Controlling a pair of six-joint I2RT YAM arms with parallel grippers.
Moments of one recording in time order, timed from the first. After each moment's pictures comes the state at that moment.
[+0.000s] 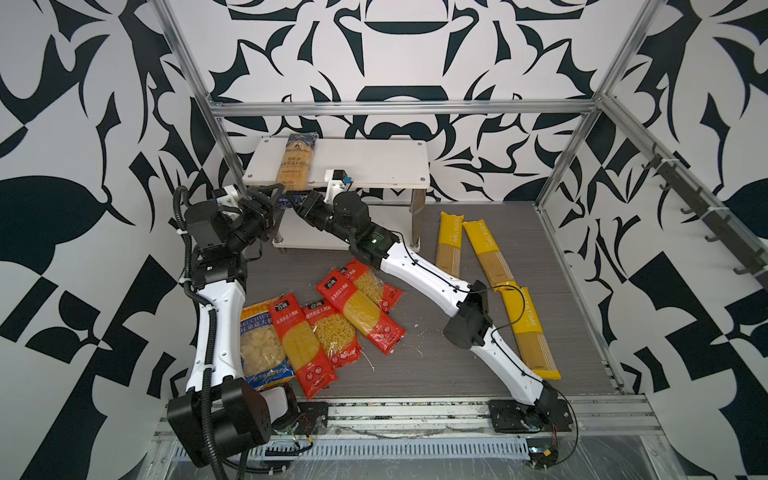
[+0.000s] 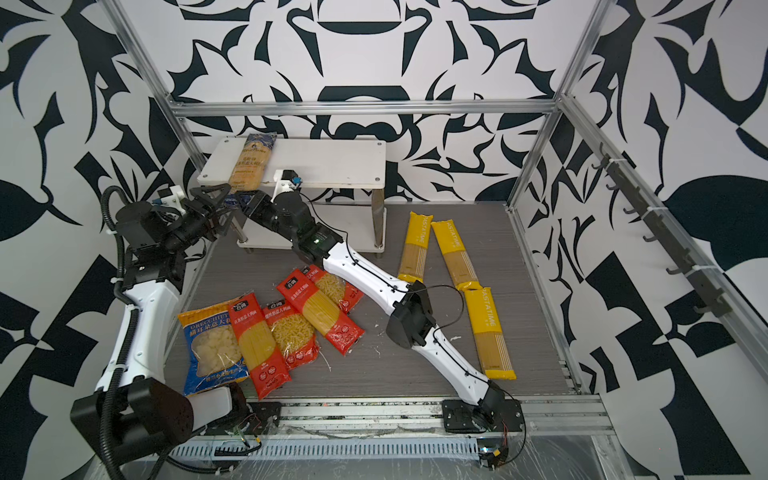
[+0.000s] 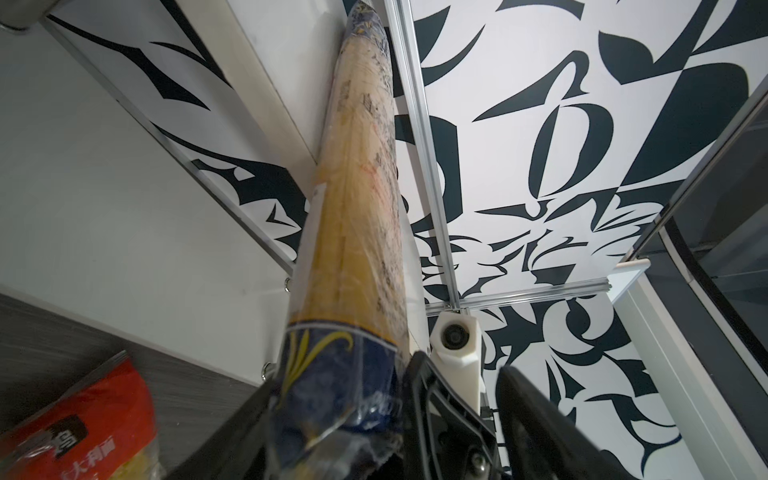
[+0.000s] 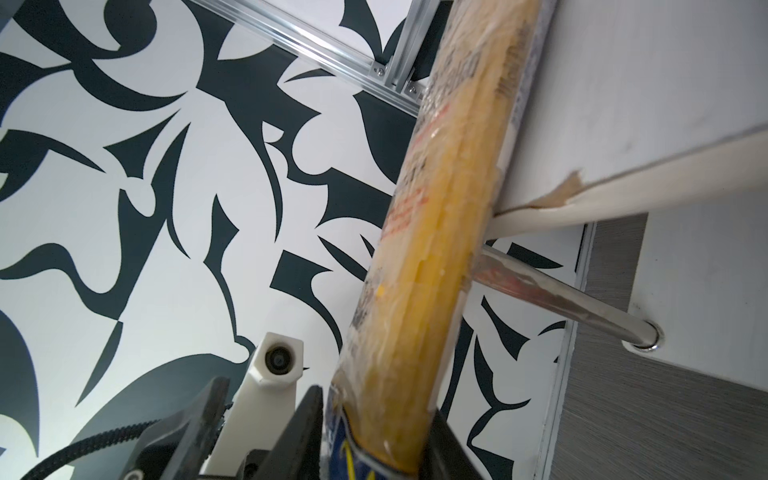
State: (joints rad) left arm 0.26 1.22 1.15 0.01 0.78 -1.27; right arm 0.95 2.49 2.65 -0.05 -0.04 1.16
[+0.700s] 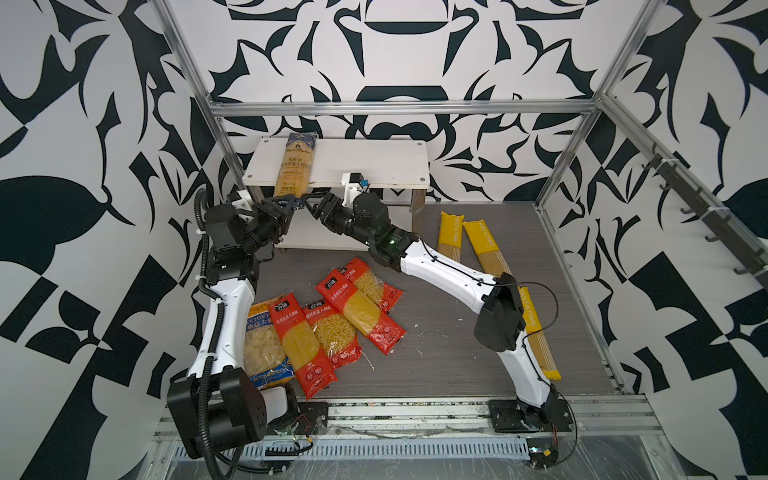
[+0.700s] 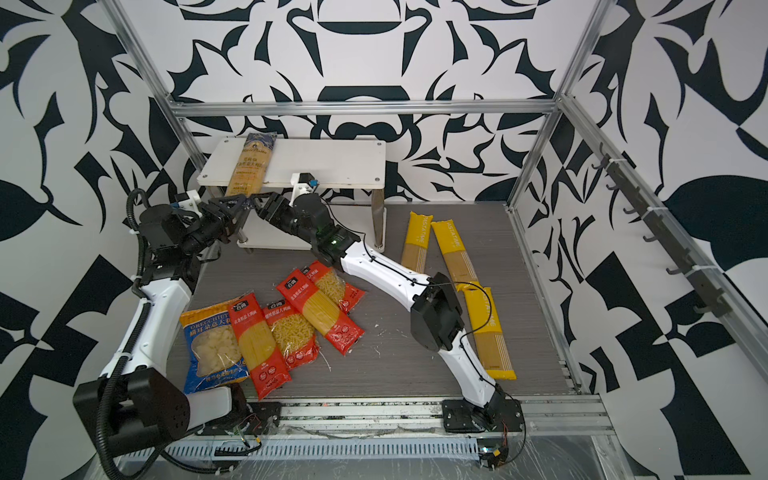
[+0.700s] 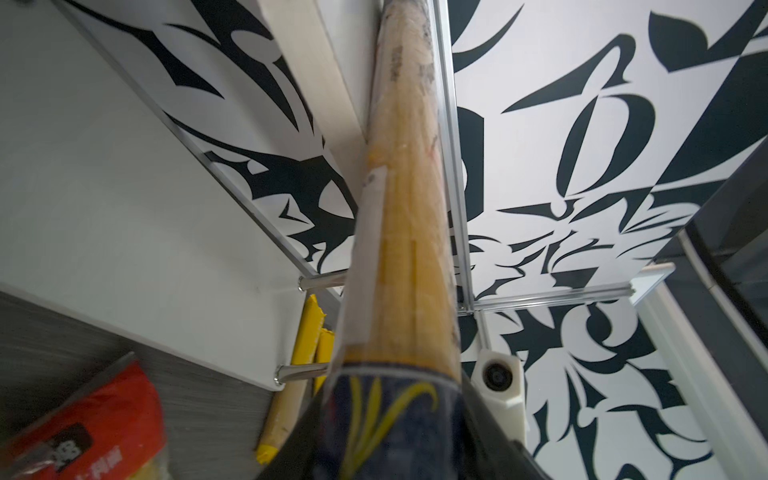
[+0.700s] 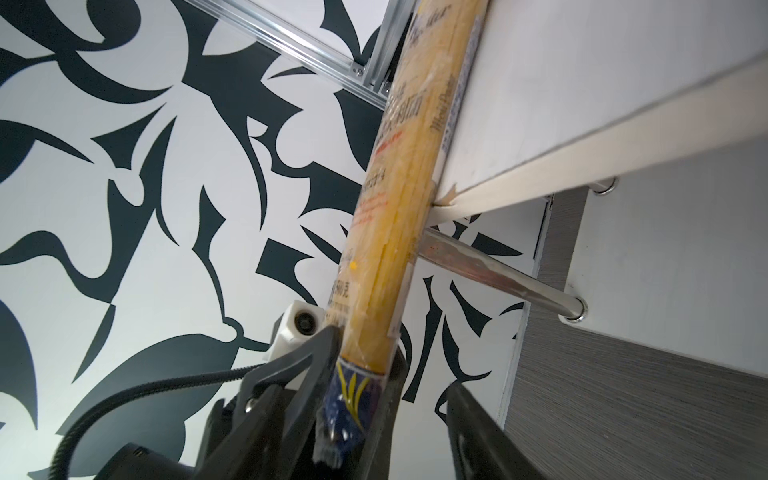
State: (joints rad) left arm 0.20 1.25 1.08 0.08 0.70 -1.25; right arm 0.91 2.18 2.10 0.13 -0.08 1.13
